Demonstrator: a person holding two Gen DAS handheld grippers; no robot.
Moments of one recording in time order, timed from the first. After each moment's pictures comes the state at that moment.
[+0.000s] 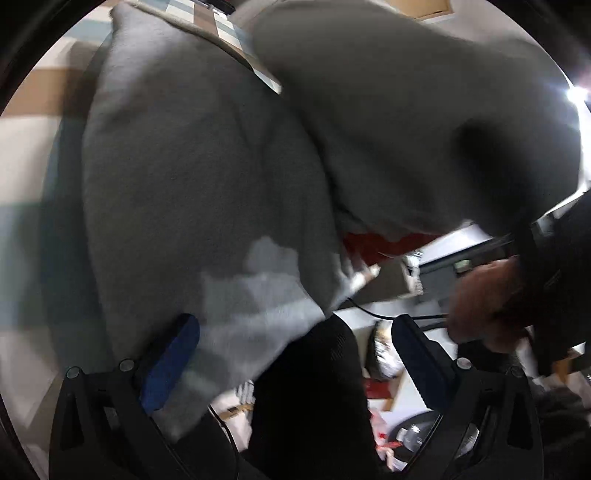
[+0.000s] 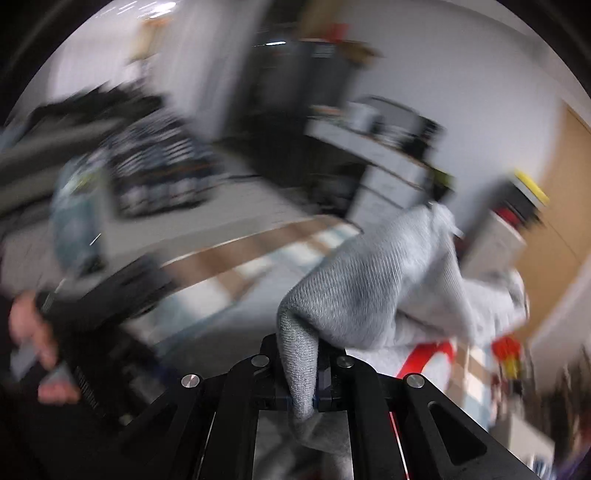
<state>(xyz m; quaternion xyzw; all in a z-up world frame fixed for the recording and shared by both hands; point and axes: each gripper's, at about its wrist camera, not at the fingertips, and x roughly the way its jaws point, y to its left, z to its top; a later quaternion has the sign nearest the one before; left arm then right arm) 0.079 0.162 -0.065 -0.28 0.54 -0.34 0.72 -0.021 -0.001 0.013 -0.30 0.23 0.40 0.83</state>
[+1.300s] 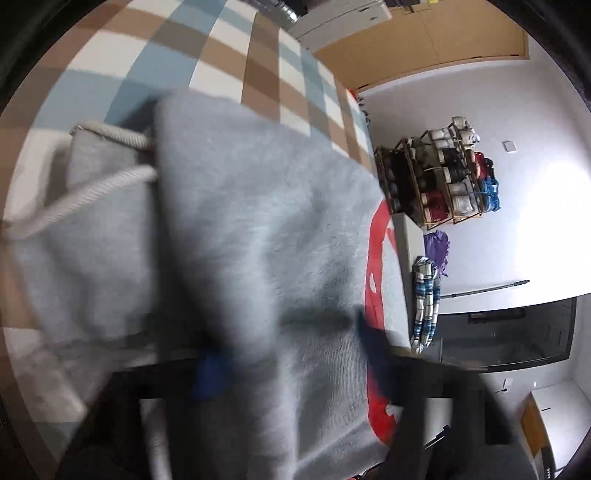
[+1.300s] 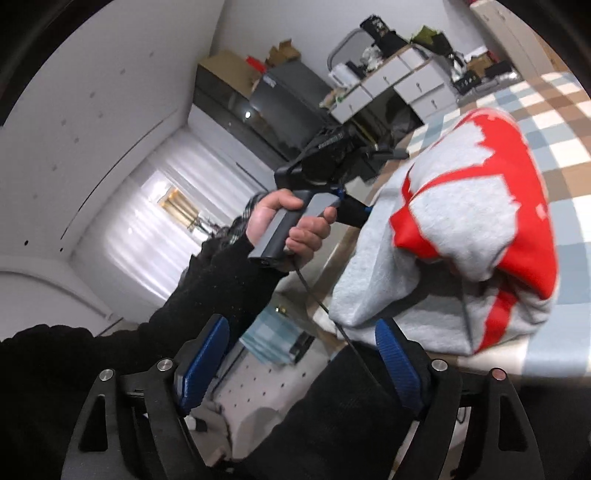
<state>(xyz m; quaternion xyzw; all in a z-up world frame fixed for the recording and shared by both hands) 0.220 0.130 -0.039 -0.33 0.59 -0.24 0.70 -0.046 -0.162 -0.039 0.23 0.37 0.53 0.72</state>
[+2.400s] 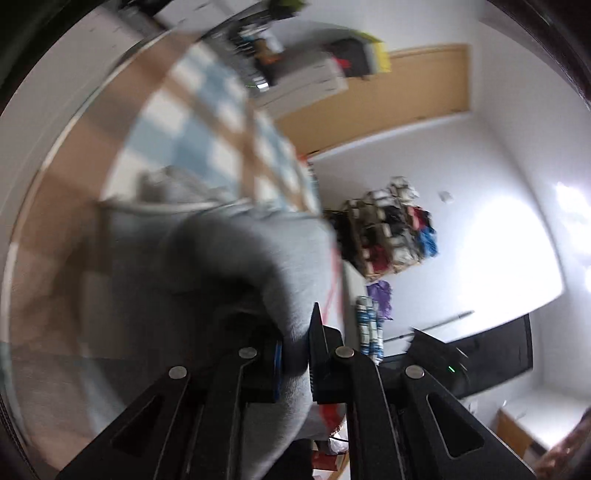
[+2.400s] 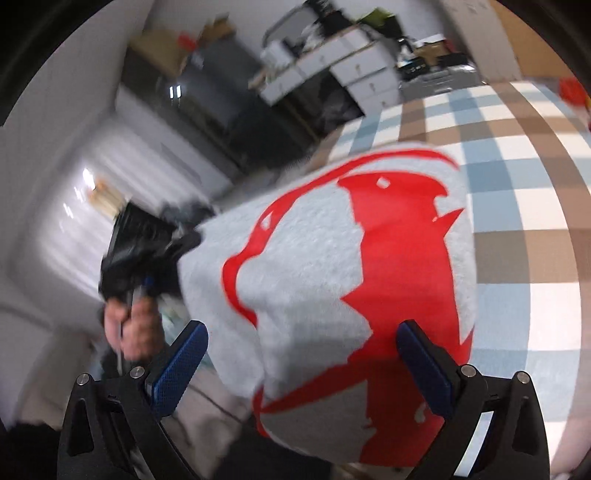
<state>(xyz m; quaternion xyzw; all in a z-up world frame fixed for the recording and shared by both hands) 0.166 0.237 -0.064 -0.43 0.47 -0.25 0.73 0.064 -0.105 -0.032 0.11 0.48 0.43 0.75</state>
